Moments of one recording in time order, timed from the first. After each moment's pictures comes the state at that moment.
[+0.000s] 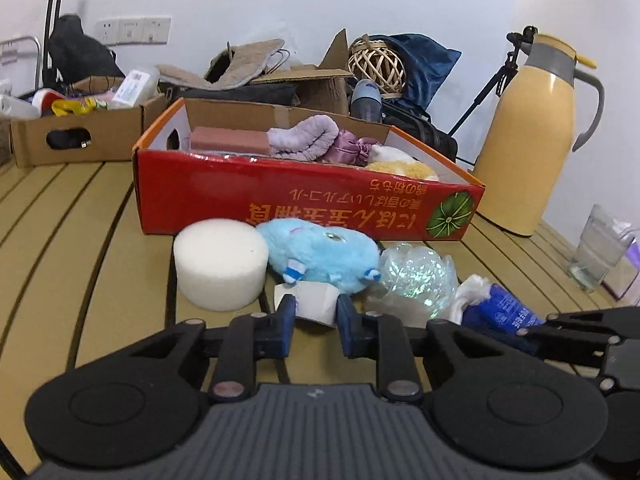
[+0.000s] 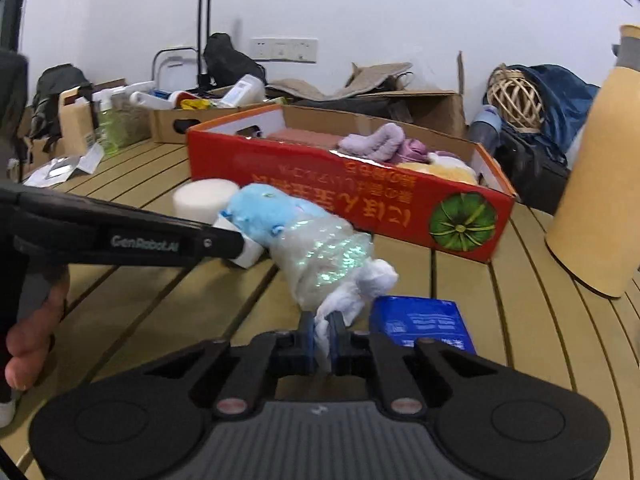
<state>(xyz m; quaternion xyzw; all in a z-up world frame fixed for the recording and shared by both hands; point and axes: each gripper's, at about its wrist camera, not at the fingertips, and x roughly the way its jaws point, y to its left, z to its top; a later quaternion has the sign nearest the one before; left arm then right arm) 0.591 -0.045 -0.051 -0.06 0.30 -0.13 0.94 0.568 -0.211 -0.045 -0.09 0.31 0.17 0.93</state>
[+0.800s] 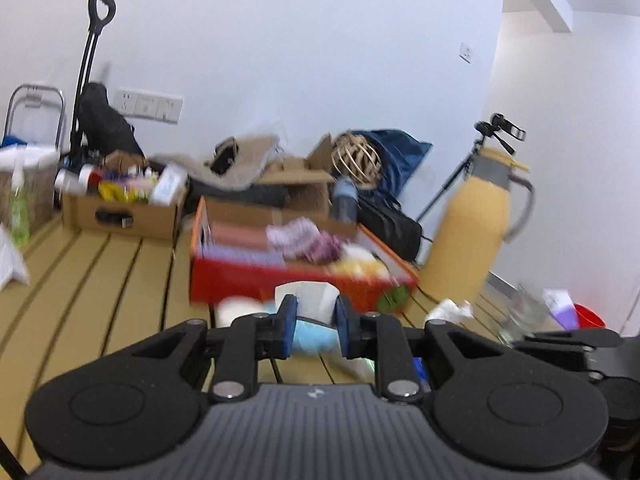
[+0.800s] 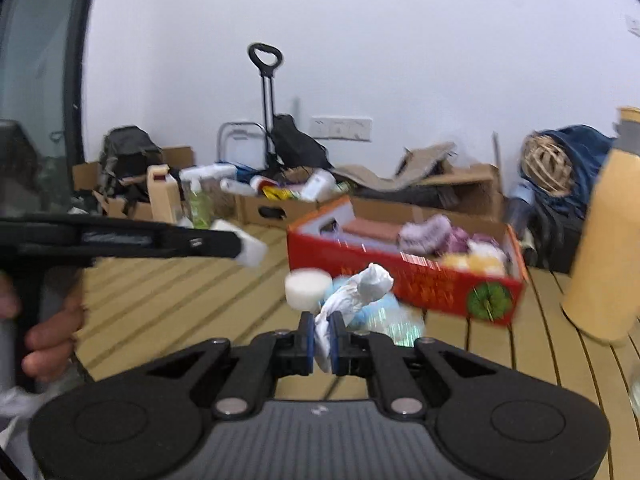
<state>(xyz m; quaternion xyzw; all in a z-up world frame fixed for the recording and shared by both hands) 0.502 0.003 0.050 -0.10 0.19 -0.14 0.97 0.490 -0.218 0.050 -0.04 0.22 0.26 0.94</state>
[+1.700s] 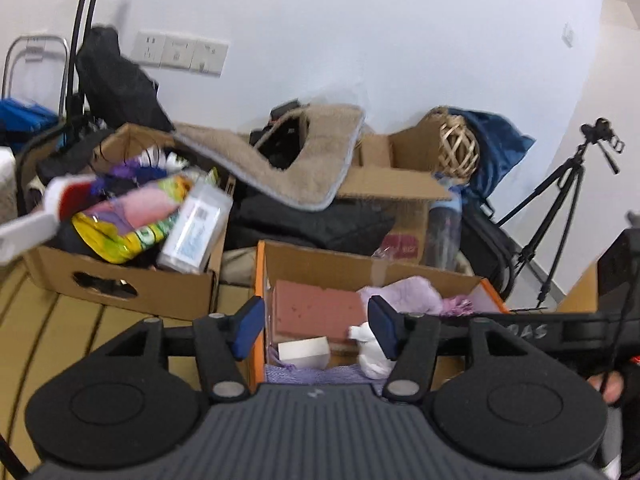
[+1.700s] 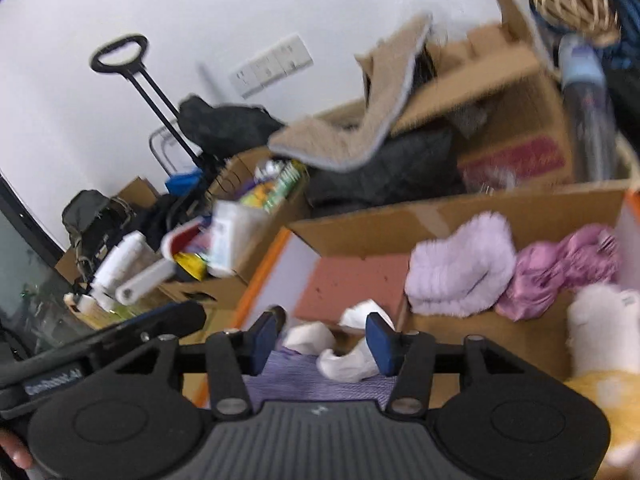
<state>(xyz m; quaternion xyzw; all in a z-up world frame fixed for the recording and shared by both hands) 0.753 0.057 0.069 -0.12 0.29 -0.09 0.95 0.838 -0.171 0.044 0.16 0.40 0.26 0.87</state>
